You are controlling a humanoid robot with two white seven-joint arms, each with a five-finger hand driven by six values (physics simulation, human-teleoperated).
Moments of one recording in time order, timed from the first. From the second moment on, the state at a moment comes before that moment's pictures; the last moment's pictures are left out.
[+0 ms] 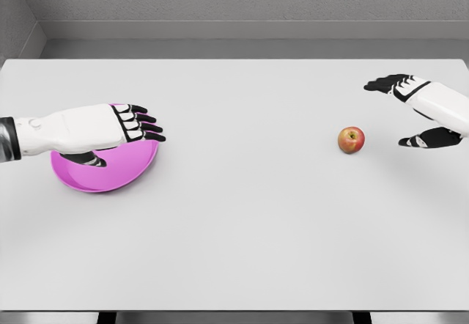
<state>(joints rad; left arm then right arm) -0.70 1.06 -0.86 -1.67 -0.39 -0.61 -0.26 -0.20 -0.74 -0.02 -1.56 0.23 -0.61 0.58</state>
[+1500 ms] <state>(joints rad) -0.70 1.06 -0.86 -1.67 -0.39 -0.61 -0.26 -0.35 -0.75 0.28 -1.38 0.20 -0.61 0.61</state>
